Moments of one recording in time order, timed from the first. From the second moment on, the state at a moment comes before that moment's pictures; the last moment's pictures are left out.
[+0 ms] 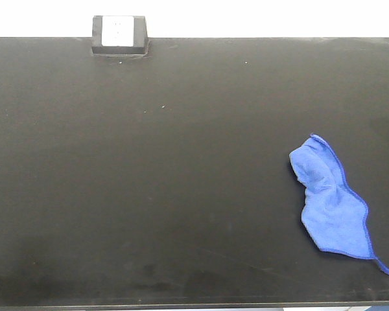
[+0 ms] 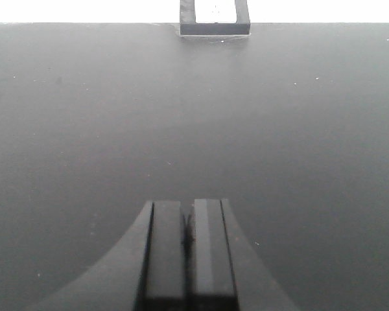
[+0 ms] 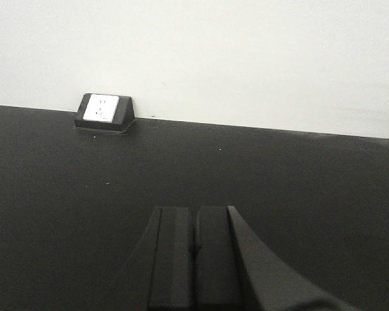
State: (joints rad) left arm -0.06 -0.02 0.03 0.04 0.38 -0.11; right arm 0.03 0.38 -0.84 0.28 0.82 -0.21
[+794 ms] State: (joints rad) left arm -0.06 -0.02 0.03 0.04 0.38 -0.11; right arm 0.03 0.00 -0.20 0.20 0.28 -0.11
